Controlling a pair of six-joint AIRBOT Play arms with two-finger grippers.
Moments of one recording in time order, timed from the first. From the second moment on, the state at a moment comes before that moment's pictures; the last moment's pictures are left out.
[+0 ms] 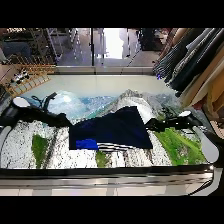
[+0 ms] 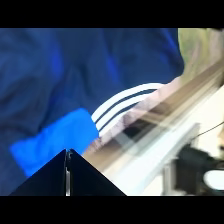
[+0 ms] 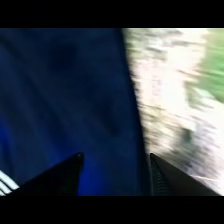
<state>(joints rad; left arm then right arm) 0.06 -1.51 1.31 0.79 -1.38 -1.16 -0.26 -1.81 1.25 -0.70 1.20 0.98</state>
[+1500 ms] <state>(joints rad) 0.06 -1.33 1.31 0.84 -1.44 -1.26 0.75 -1.78 1.68 -1.17 1.03 1.40</state>
